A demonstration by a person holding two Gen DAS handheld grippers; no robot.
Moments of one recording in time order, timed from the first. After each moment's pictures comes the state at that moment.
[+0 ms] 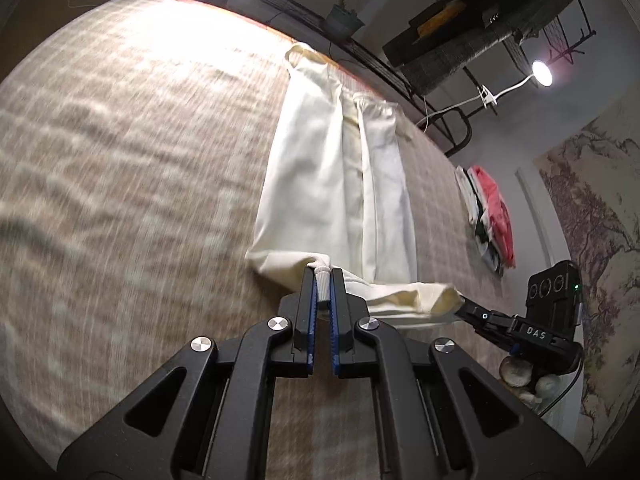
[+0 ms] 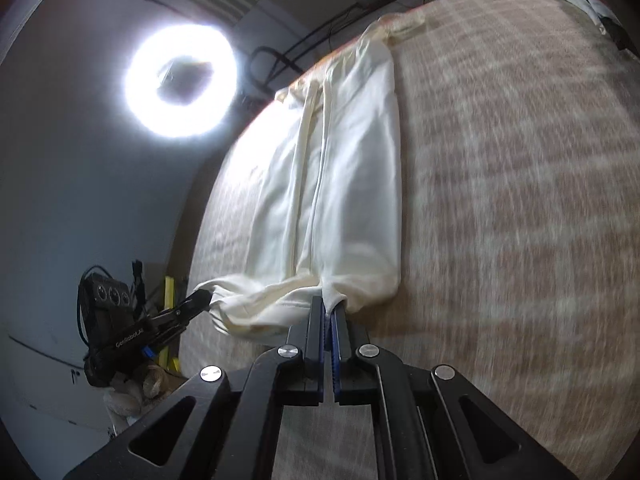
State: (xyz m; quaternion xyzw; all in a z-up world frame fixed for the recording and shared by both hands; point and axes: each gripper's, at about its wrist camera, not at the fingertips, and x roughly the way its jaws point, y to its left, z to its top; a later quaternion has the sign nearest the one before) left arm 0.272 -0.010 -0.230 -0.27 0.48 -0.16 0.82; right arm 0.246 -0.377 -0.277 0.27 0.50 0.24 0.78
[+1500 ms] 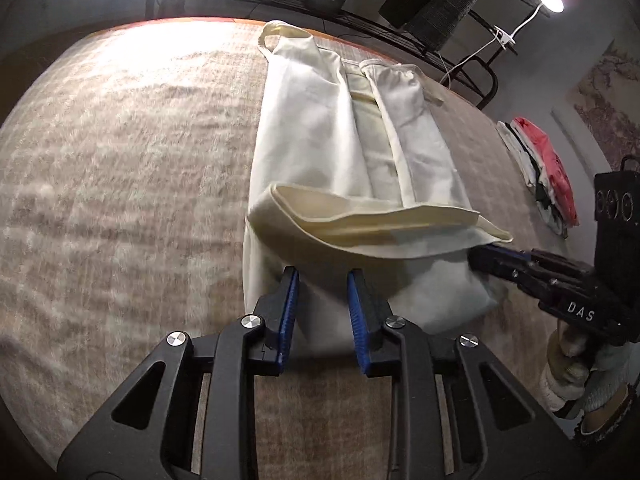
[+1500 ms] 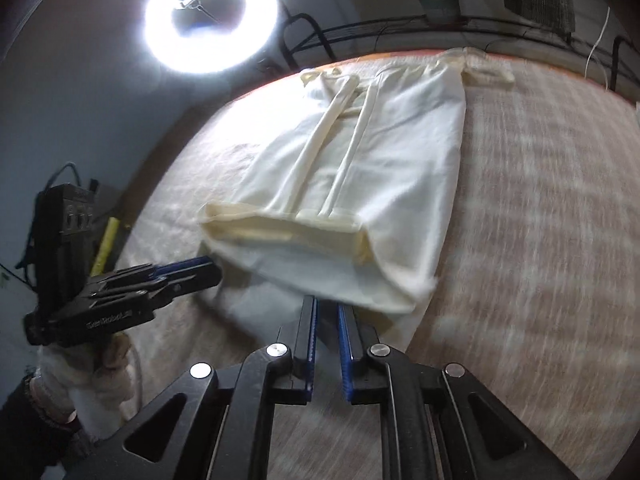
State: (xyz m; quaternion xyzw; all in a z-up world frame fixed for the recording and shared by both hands) left arm 0.341 -0.061 -0.264 -0.11 0.51 -0.14 0.84; right arm 0.309 -0.317 -0.272 0.06 0.50 0.25 0.83
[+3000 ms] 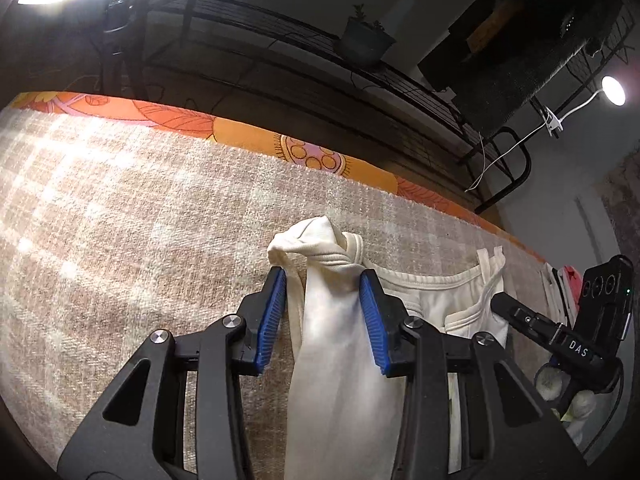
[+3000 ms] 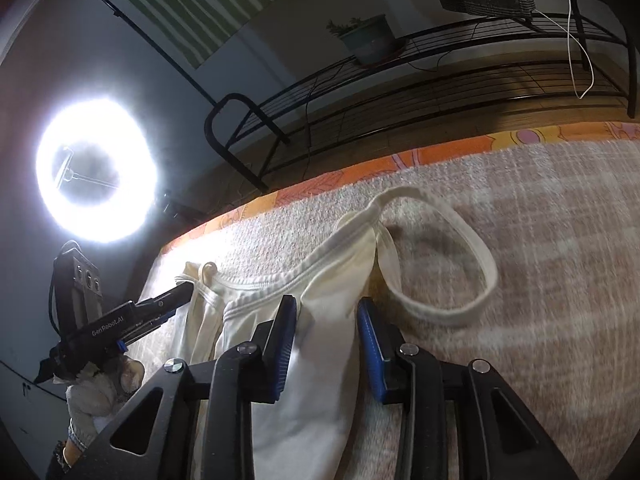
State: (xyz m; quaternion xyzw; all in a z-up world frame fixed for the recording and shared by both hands) left arm 0.600 -0.052 -0.283 -0.18 0.48 -0.12 0.85; right arm 0.548 -0.373 -0.292 0.21 0.45 0.20 0.85
